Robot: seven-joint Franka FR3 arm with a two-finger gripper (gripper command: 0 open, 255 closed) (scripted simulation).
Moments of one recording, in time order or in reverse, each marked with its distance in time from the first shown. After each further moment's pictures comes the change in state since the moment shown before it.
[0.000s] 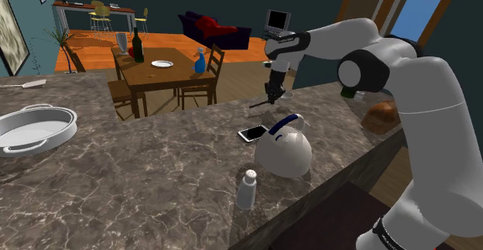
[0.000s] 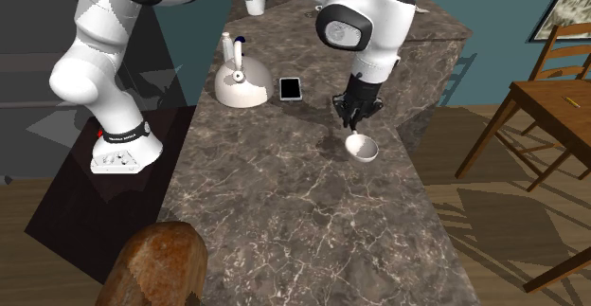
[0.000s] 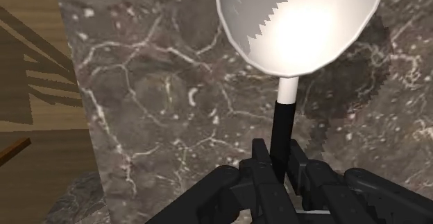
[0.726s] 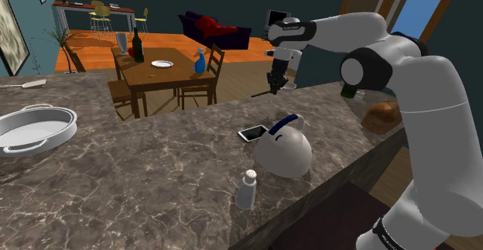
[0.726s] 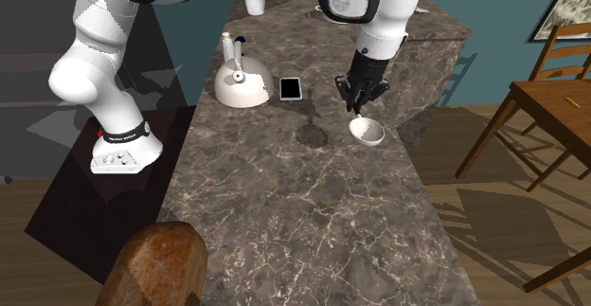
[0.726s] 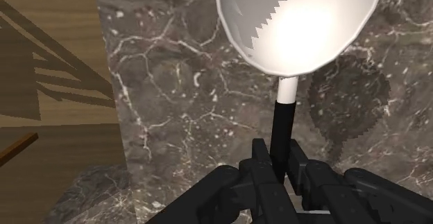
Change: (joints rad) arm -0.017 -0.019 -0.008 0.116 -0.014 -0.129 0.022
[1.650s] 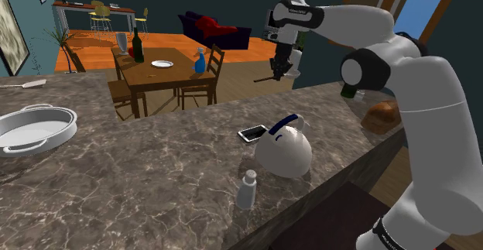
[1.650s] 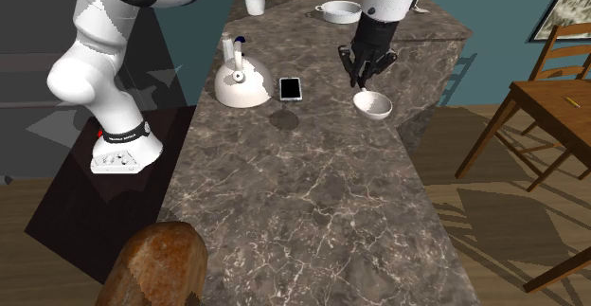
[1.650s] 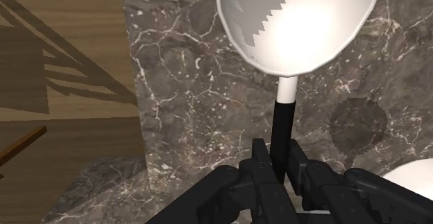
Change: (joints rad) arm -0.042 0.013 0.001 0.223 0.000 -0.200 0.035
